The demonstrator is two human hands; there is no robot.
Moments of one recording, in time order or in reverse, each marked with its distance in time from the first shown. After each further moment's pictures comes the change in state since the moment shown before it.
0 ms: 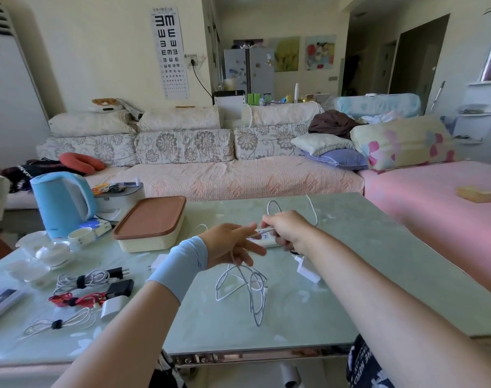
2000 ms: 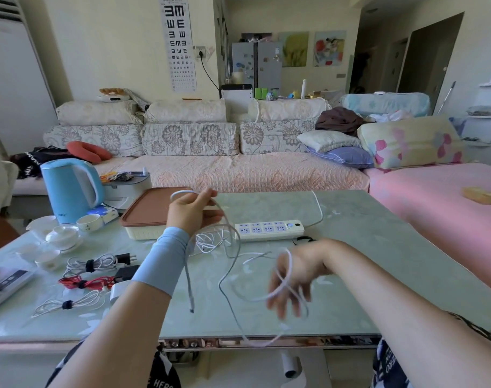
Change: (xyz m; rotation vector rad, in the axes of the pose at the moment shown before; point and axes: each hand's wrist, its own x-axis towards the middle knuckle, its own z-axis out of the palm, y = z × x) left_hand -0.025 -0.008 -0.041 -0.471 0.673 0.365; right_hand -0.056 0.021 -0.006 -0.683 -1.037 0.083
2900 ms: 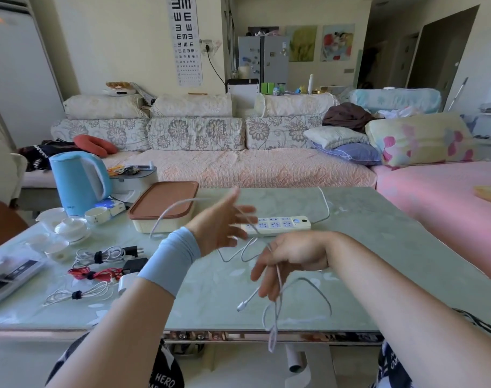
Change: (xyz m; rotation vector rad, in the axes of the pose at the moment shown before) left_hand -0.011 -0.007 -0.001 0.147 -0.565 -0.362; right_hand 0.007 -0.019 0.003 0.320 0.072 -0.256
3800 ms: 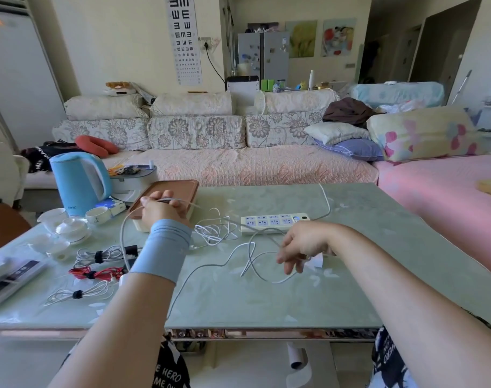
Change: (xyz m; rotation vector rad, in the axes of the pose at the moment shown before) left_hand 0.009 0.010 -0.047 -1.057 0.831 0.441; right_hand -0.005 0.015 -0.029 -0.273 0.414 0.195
